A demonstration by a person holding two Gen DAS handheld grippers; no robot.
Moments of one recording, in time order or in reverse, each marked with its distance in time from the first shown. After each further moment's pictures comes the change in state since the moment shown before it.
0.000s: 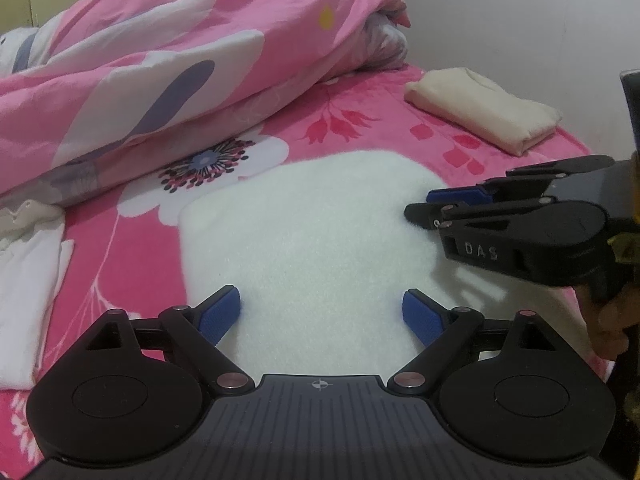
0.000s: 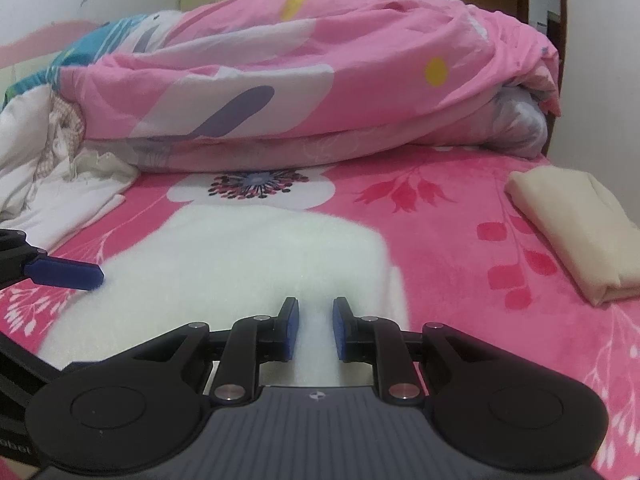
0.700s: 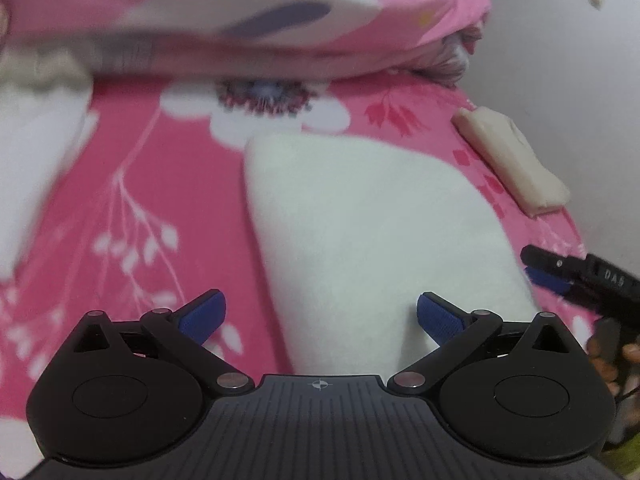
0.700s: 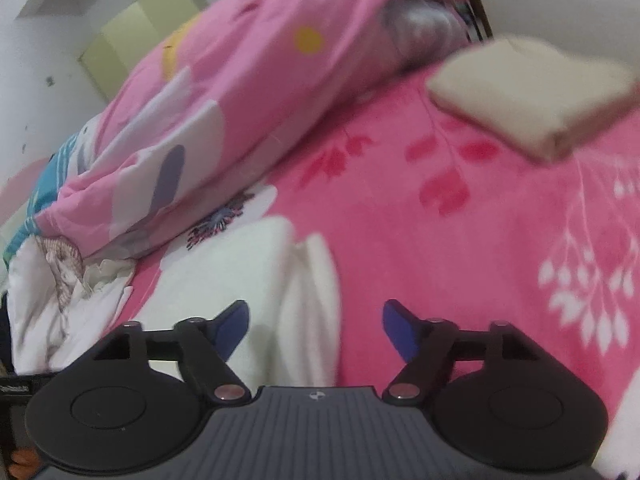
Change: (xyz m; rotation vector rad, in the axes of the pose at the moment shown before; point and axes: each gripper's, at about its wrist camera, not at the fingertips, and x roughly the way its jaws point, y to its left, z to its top) left arm 0.009 0.092 -0.020 -0.414 0.128 -0.161; right arm -0.025 -0.109 -0.037 0.559 0.032 0.151
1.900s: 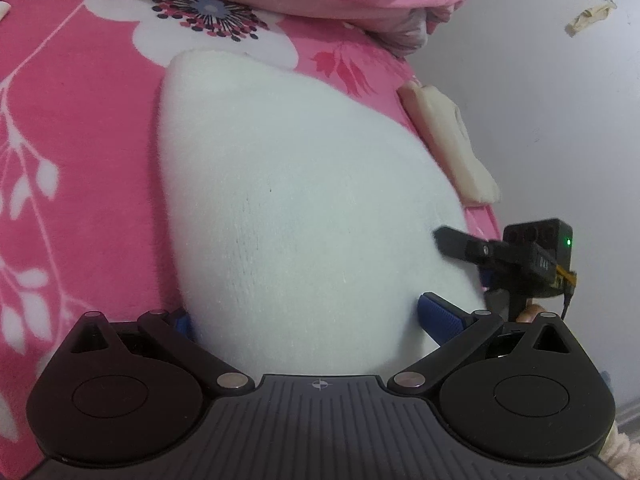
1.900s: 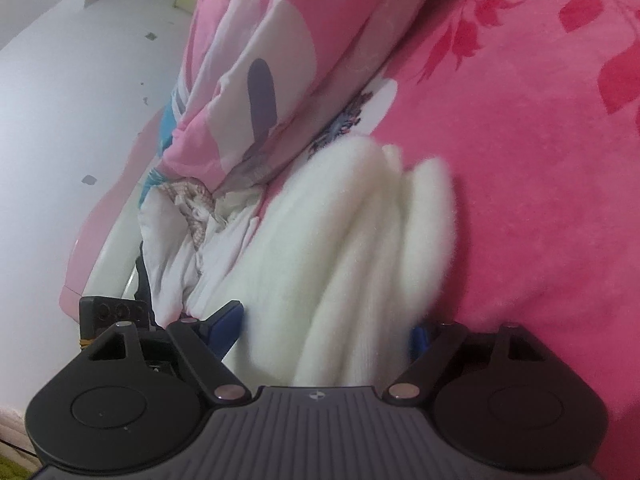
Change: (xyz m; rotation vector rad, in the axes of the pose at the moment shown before) left arm 0.053 0.018 0.003 -0.113 0.139 -0.329; right arm 0.105 -0.023 0.026 0.022 0.367 0.551
